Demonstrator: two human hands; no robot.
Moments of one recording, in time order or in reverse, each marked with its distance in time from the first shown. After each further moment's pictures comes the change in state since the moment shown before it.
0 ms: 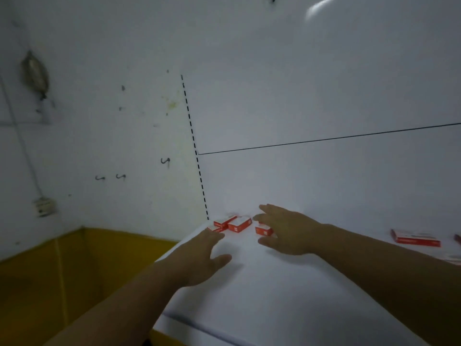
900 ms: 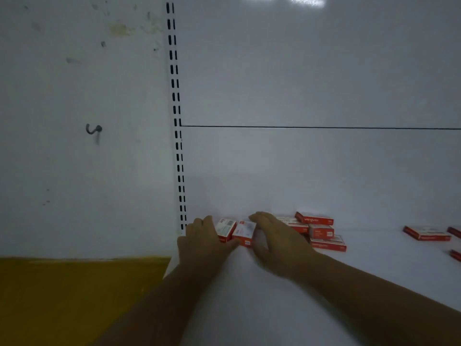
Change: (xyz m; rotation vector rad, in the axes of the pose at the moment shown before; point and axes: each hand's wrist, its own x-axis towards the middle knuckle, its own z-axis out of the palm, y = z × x) left_hand 0.227 -0.112 0.087 -0.239 0.264 0.062; right_hand 0.132 -0.035 0.095 0.007 0.334 0.403
